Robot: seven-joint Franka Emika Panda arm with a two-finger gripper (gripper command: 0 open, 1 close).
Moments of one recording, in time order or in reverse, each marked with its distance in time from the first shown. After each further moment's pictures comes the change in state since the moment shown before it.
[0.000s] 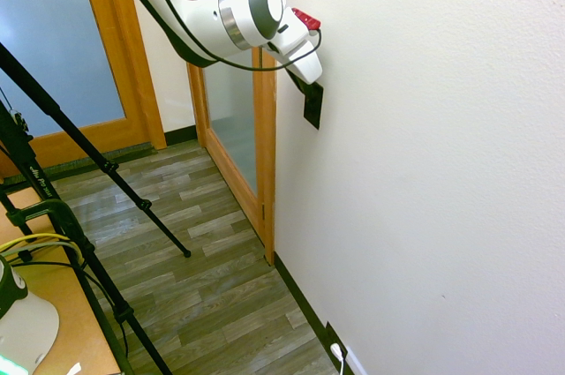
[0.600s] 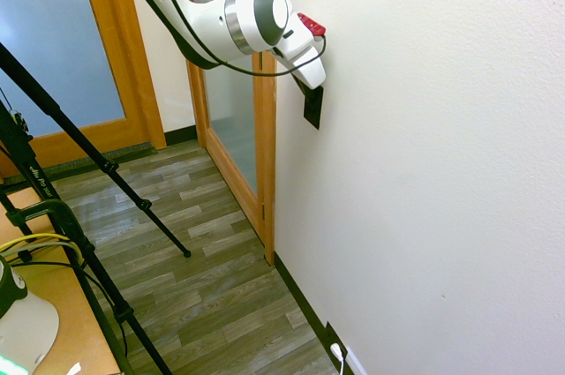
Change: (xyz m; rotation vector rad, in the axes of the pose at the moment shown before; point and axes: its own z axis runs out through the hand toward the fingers) arm 0.001 -0.004 0.017 -0.026 -0.015 0.028
